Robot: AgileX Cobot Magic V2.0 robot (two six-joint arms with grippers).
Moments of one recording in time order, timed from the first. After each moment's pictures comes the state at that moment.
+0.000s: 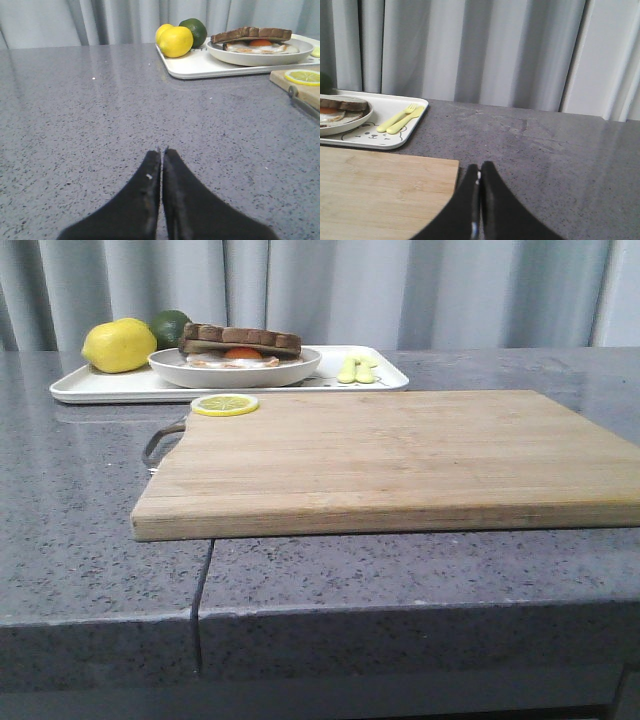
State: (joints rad) left arm -0.03 0.00 0.00 -0.05 0.19 0.05; right arm 0.09 0.39 -0.29 1.09 -0.05 -1.13
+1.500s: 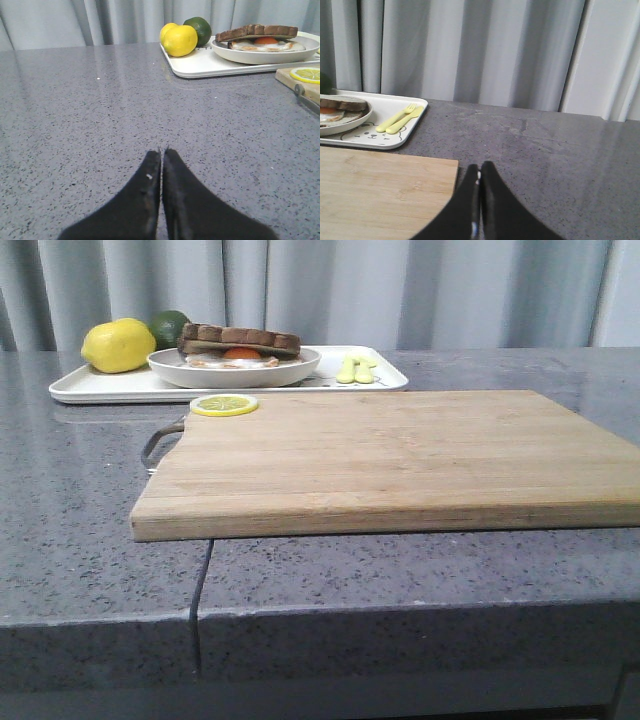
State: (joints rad) left arm -0.02 -0.01 0.00 -0.04 0.19 0.06; right arm 0.09 0.39 -0.29 1.09 -0.05 -1.13
